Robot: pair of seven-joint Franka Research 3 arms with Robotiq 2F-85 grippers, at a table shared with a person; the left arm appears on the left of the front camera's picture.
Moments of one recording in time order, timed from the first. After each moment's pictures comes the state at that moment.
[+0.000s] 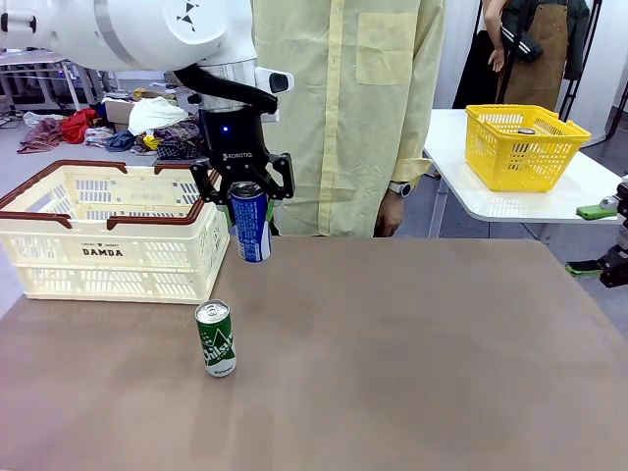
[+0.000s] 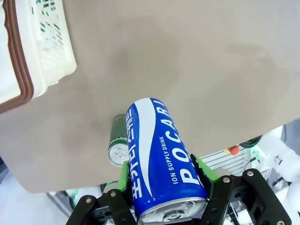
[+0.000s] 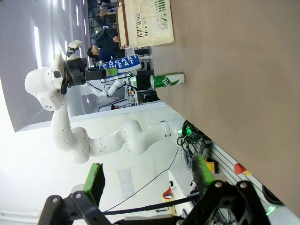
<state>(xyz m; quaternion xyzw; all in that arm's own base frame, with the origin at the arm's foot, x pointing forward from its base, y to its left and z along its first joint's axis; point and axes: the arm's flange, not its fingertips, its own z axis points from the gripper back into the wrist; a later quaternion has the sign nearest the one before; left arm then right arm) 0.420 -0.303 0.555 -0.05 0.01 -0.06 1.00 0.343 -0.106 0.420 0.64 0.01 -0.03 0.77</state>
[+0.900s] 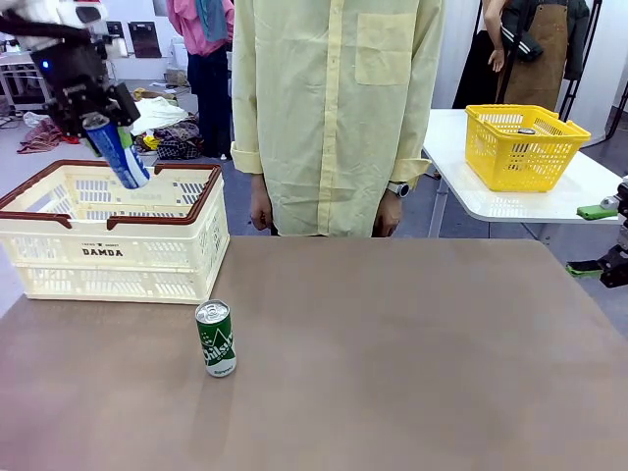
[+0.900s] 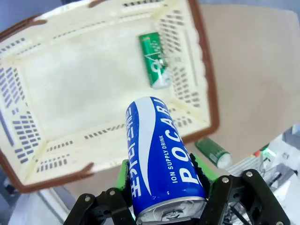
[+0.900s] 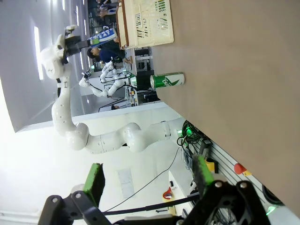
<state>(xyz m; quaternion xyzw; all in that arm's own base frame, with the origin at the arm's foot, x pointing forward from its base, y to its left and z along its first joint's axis) 0.551 -0.021 0.596 -0.12 -0.03 -0.07 0.99 0.343 -0.107 0.420 0.64 0.01 -0.03 0.77</state>
